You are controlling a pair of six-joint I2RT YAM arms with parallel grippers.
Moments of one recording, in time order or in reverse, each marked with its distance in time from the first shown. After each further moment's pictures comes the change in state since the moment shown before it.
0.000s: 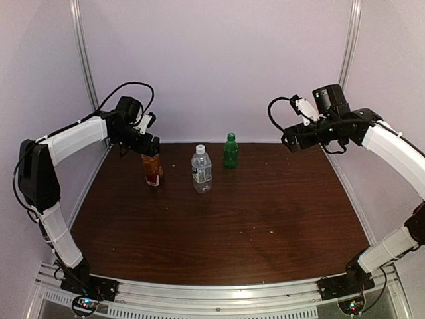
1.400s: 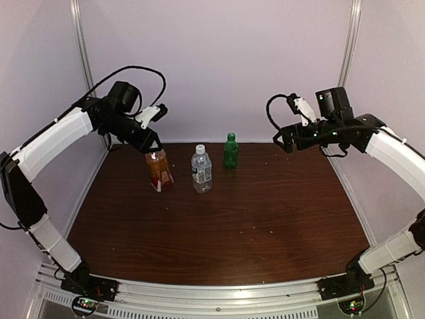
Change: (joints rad) left arm -0.111 -0.150 0.103 -0.259 0.173 0.174; right arm 0.031 -0.058 -0.072 0.102 -0.155 0.048
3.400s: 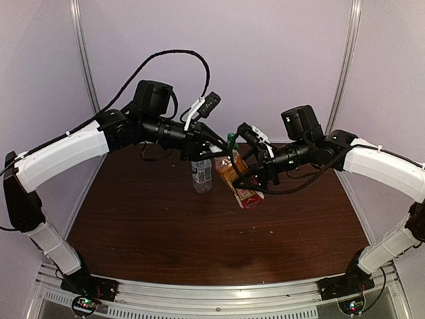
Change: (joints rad) left arm -0.385 -0.027 -0.075 0.522 0.531 -0.161; right arm 0.254 0.076 -0.111 0.177 -0.674 -0.192
